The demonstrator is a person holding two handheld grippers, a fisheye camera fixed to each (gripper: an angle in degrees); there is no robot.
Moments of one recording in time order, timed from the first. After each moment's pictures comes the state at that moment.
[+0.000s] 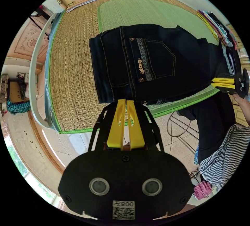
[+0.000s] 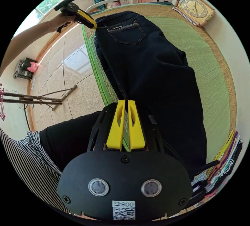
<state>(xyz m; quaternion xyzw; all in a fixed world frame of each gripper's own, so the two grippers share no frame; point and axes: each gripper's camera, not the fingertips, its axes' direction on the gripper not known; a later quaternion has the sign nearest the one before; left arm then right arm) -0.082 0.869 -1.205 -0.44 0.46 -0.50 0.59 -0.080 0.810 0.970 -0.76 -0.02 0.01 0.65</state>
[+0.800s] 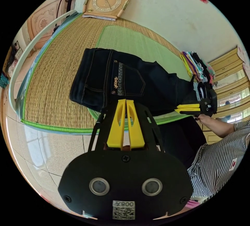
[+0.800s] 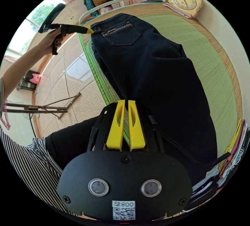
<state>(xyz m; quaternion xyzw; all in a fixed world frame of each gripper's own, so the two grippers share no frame) -0.003 0.880 -1.318 -0.27 0.41 -0.70 0.52 -0.052 0.876 0.909 -0.74 -0.01 0.07 0.67</state>
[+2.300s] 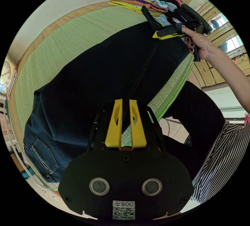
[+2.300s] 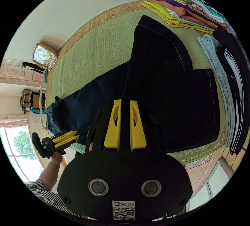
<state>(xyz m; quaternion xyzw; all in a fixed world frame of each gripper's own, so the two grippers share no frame) -0.084 0.278 -1.163 -0.22 0.56 -0.40 0.69 0.300 0.986 0.392 -0.53 0.36 0.45 0.62</state>
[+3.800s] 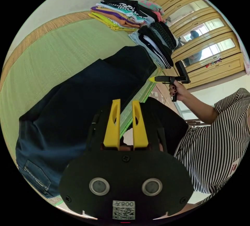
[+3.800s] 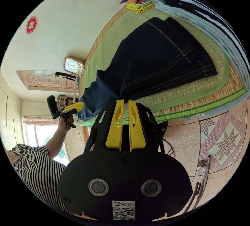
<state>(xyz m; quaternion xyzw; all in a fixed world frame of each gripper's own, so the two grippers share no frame) -0.324 -0.067 -1.045 -0.10 0.65 -0.44 0.61 0.276 1.117 -0.018 -0.39 0.25 0.57 0.68</state>
